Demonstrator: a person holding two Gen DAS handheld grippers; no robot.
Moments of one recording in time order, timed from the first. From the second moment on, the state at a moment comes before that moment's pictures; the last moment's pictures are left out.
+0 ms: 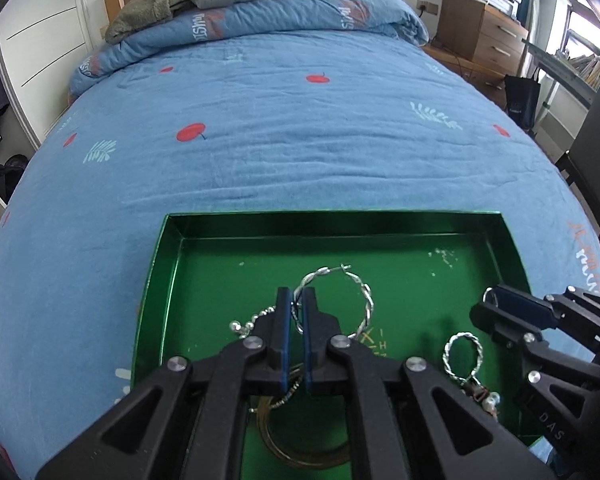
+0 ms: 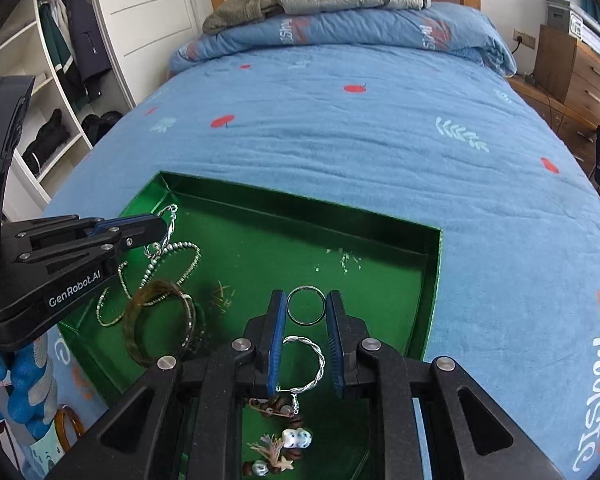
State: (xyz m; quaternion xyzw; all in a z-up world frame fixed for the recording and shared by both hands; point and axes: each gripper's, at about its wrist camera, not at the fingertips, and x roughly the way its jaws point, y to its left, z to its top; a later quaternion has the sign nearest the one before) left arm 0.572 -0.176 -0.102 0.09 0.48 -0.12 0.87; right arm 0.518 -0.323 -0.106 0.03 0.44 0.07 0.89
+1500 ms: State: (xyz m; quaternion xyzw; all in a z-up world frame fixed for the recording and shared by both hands) left arm 0.336 -0.023 0.040 0.05 0.41 -0.10 0.91; right arm 0.249 -0.341 0.035 0.02 0.32 0.06 0.94
